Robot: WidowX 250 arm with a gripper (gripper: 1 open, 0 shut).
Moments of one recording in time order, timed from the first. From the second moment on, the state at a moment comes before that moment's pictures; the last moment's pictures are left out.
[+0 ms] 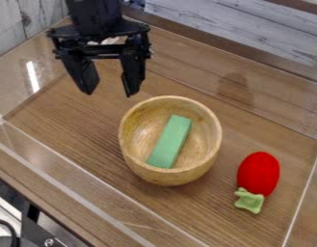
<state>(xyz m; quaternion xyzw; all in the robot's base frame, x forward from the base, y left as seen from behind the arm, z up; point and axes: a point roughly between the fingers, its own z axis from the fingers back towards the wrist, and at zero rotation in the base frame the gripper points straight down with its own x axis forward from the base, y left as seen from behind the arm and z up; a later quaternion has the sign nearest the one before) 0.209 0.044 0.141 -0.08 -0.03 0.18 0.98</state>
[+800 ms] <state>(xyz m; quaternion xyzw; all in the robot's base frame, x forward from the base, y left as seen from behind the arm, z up) 0.211 0.043 0.124 -0.08 -0.08 0.16 0.98</state>
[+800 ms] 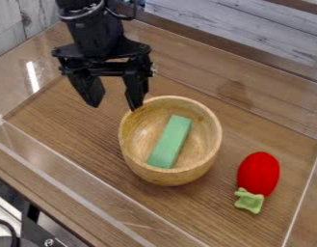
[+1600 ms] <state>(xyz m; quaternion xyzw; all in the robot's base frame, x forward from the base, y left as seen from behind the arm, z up) 0.216 0.052 0.125 -0.08 -0.09 0.16 0.98</state>
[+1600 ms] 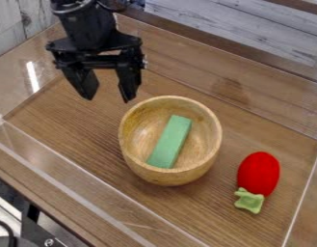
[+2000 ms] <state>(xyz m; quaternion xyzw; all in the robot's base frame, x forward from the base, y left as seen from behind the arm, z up) 0.241 0.058 0.126 -0.07 -0.09 0.16 0.98</state>
